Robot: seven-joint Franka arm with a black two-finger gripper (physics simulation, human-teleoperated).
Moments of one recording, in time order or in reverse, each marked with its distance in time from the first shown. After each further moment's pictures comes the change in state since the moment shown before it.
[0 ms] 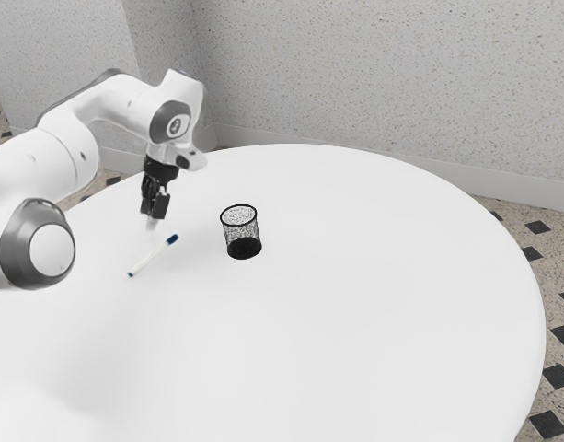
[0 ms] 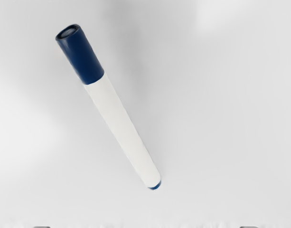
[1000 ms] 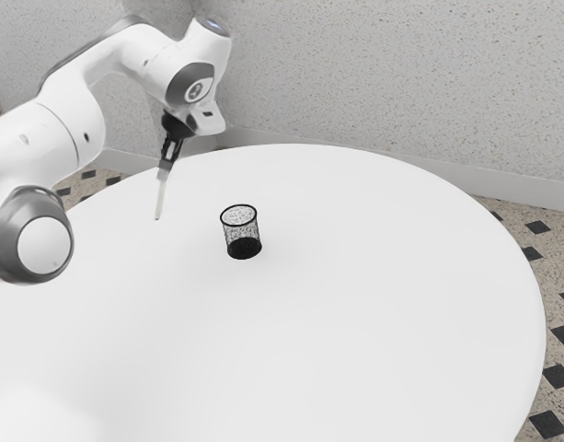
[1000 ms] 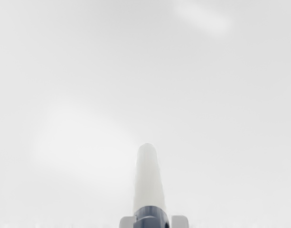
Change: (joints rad) arm -0.106 -0.119 -0.002 -0.001 0.128 0.022 0.307
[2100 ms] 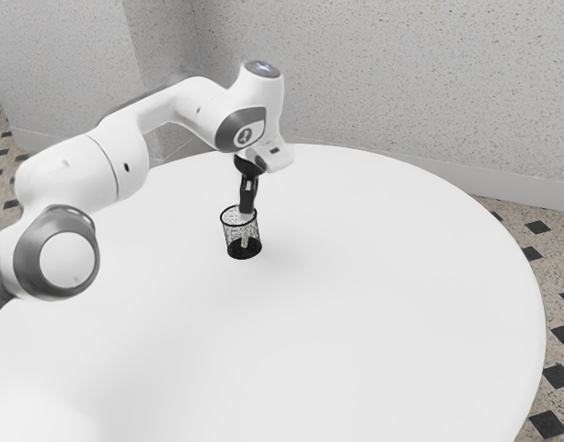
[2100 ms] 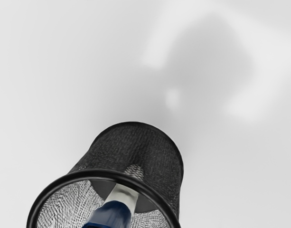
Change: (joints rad) arm -0.043 0.165 -0.203 0.016 -0.002 0.275 -0.167
